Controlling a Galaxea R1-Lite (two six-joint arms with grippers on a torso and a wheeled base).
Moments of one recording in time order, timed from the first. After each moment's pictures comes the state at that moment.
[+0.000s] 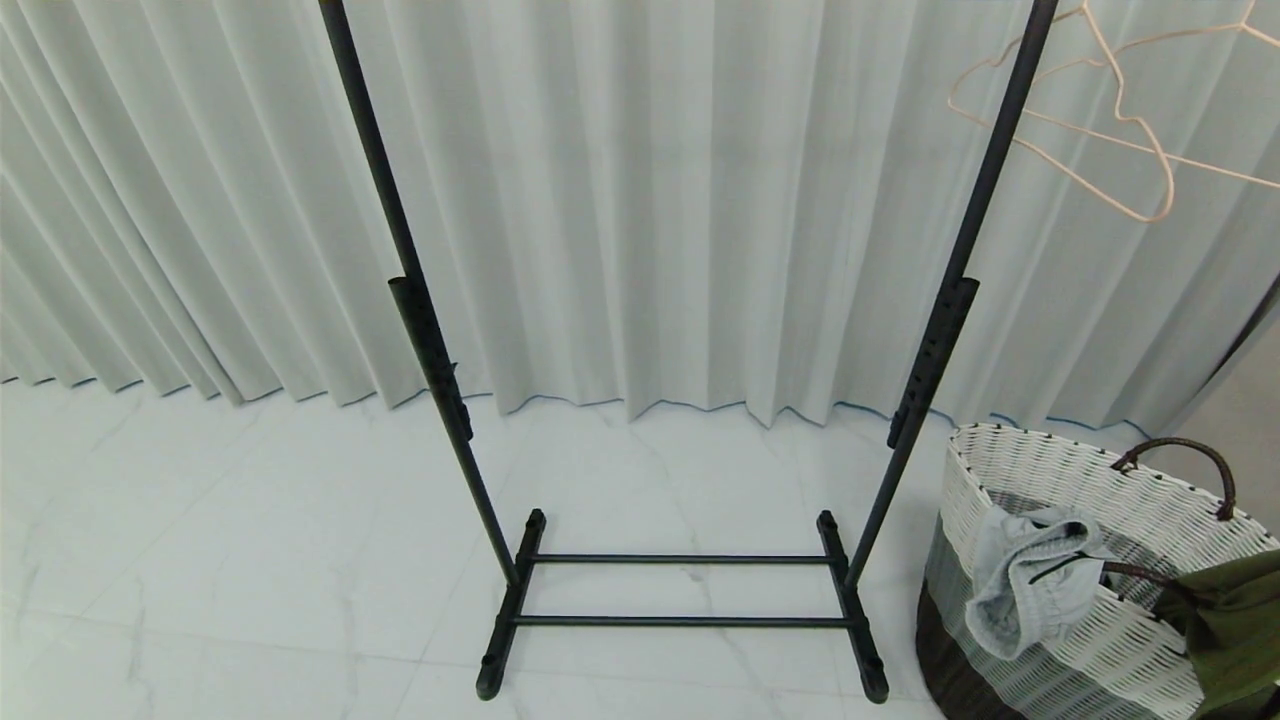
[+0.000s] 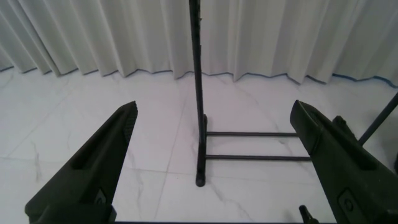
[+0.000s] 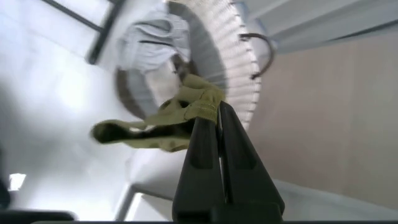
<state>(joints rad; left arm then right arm) 0.00 0.00 0.00 -0.01 -0.01 0.07 -0.06 0.88 -0.88 0.52 -0.02 -0.66</state>
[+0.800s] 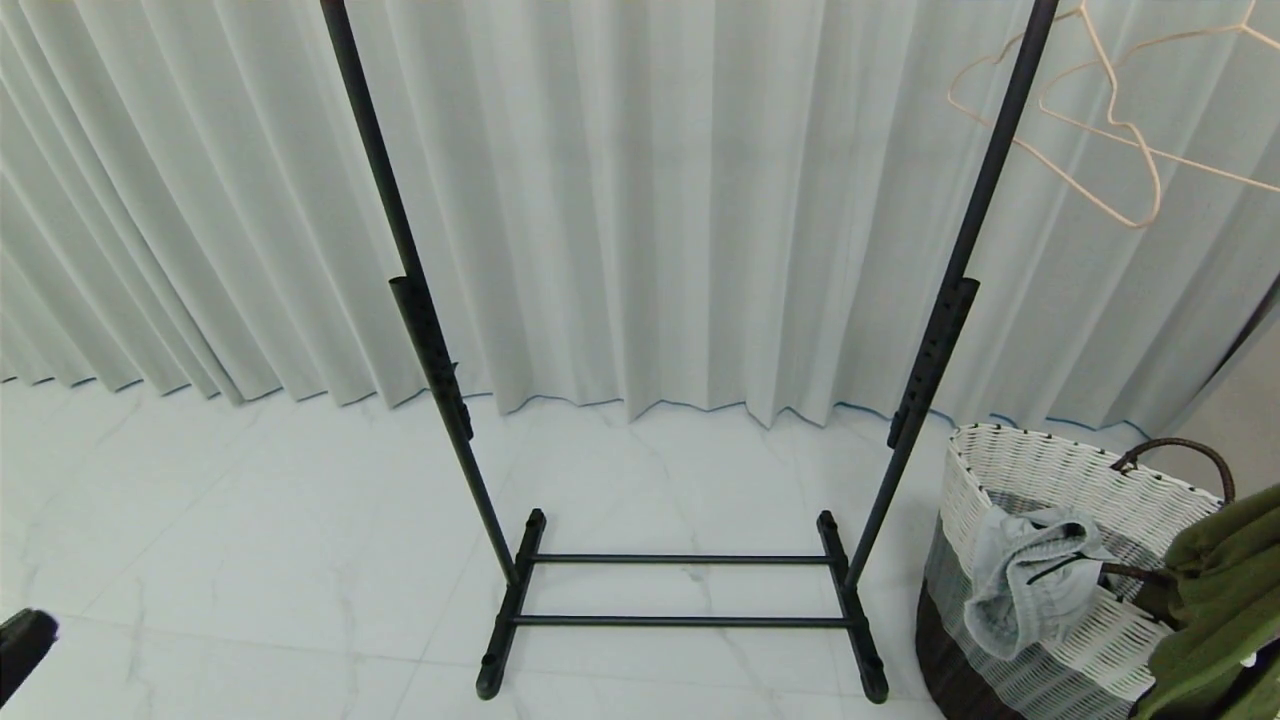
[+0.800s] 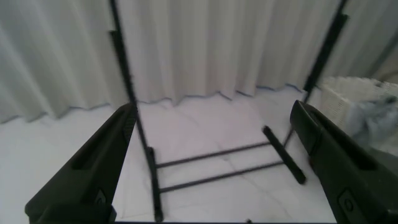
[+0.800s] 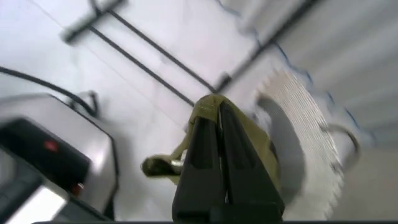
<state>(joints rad) -0.05 0.47 -0.48 -0.02 -0.27 0.04 0.38 0.90 -1.17 0.68 0.12 -0.34</state>
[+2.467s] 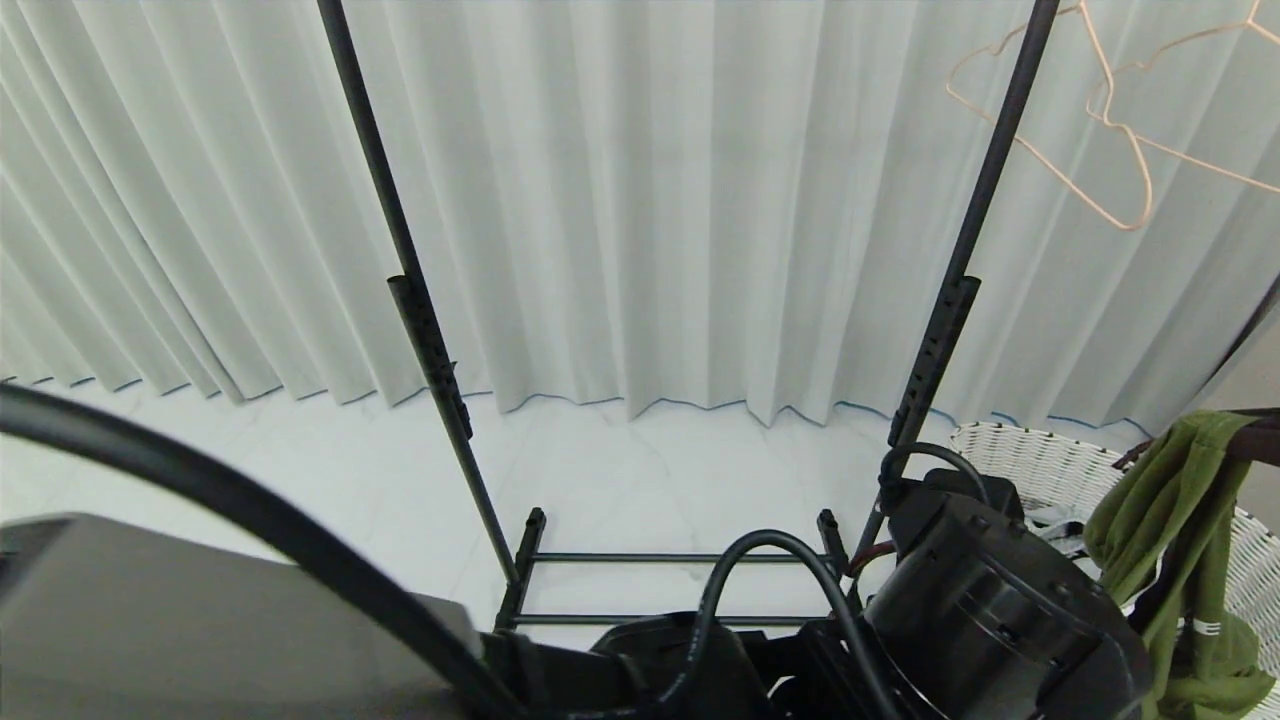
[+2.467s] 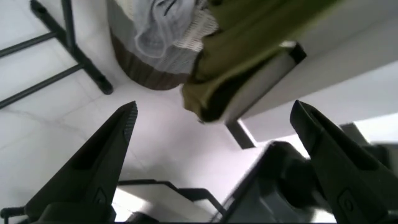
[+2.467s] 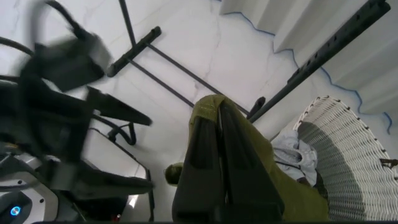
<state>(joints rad) -1.19 2.11 -1.33 -0.30 0.09 -0.49 0.49 1.01 -1.08 0.45 0.12 -0.17</state>
